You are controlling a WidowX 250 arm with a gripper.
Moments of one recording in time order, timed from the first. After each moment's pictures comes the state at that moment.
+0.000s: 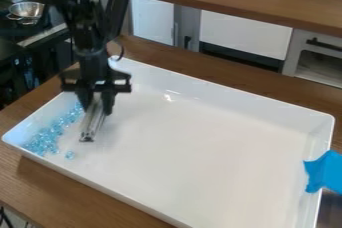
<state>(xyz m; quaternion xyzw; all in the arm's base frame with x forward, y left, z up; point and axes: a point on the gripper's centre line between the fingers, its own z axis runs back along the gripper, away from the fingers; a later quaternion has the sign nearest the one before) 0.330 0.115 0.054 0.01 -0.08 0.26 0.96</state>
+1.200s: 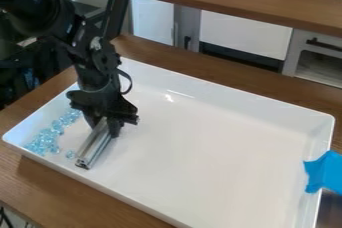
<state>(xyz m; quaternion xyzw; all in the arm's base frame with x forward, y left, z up) 0.309 0.097 0.032 0.07 -0.17 0.12 0.98</state>
